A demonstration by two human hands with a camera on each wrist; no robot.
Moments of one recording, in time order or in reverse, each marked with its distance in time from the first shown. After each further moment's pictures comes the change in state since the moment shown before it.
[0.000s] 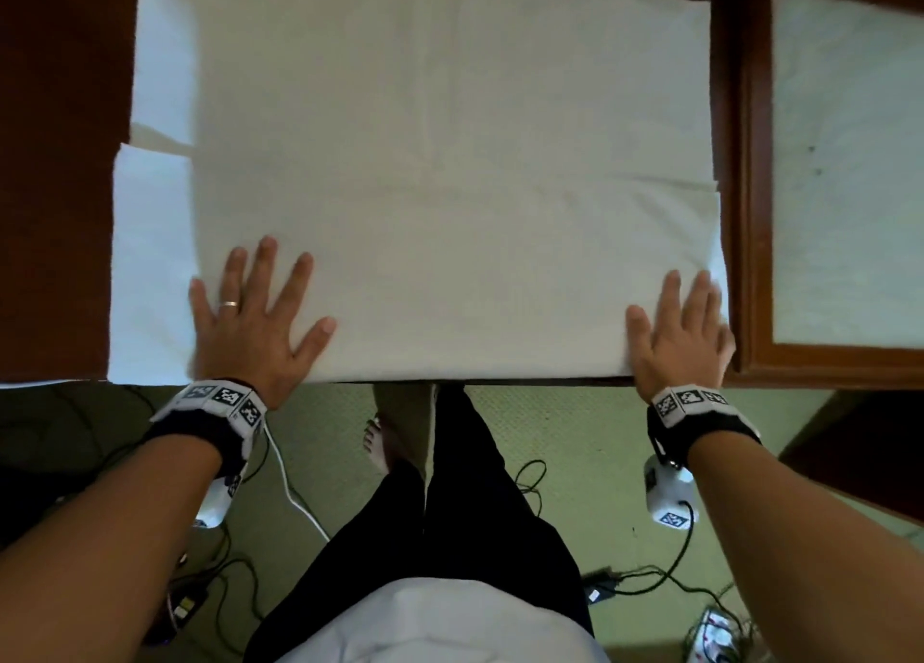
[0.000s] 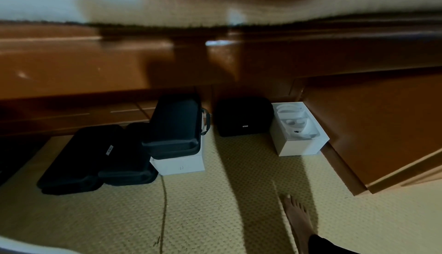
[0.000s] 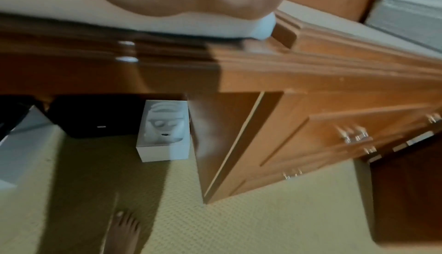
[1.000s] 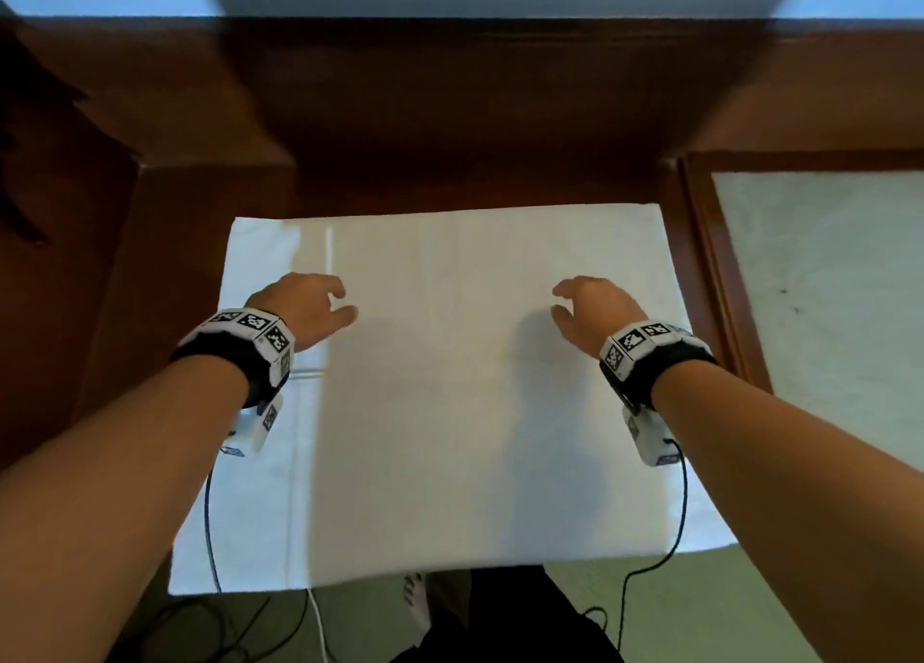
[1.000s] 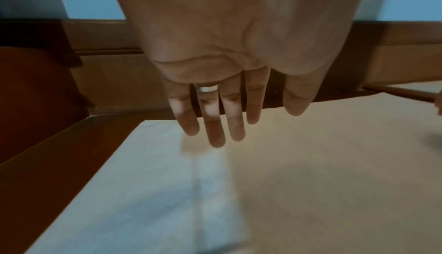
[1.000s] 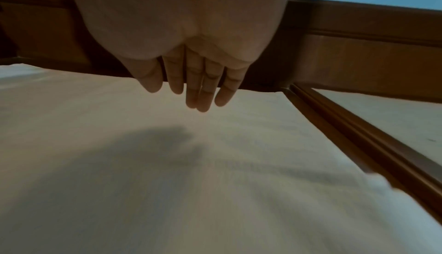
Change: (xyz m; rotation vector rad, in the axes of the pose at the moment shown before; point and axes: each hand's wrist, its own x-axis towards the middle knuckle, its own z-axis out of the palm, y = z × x) left_hand 0.200 0.004 -0.175 -0.070 -0.255 -0.101; right_hand 0.140 -0.175 -0.120 0.043 -0.146 -0.416
